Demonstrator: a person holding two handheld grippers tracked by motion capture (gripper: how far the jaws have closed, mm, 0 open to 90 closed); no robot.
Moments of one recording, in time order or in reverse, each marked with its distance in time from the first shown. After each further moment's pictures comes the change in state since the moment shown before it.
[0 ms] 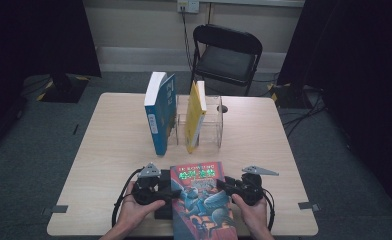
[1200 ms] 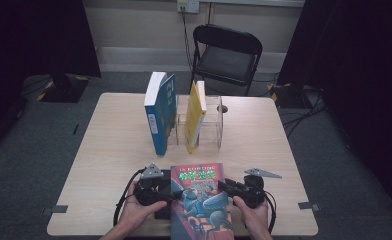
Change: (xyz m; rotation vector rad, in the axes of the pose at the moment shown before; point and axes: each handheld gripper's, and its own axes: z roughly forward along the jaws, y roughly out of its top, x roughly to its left) left arm -0.005 0.002 0.003 0.008 0.022 0.023; right arm 0.004 -0.004 -0.009 -0.012 0.007 0.064
